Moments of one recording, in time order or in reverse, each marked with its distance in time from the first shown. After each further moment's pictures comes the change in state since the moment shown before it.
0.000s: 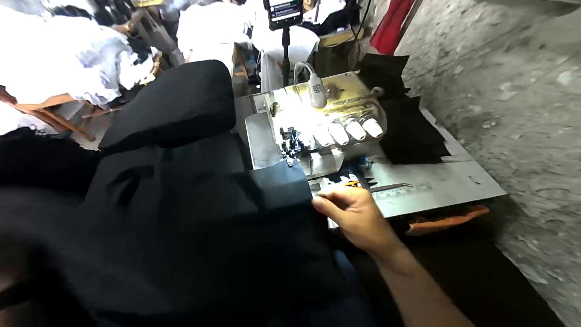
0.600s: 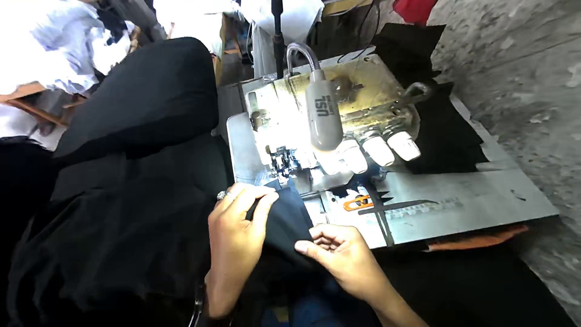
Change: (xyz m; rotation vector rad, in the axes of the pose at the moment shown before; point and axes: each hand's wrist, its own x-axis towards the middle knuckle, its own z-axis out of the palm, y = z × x) left_hand -0.138 0.164 0.214 -0.339 -0.277 0.598; right_hand -0.008 0.064 0.008 0.095 0.070 0.312
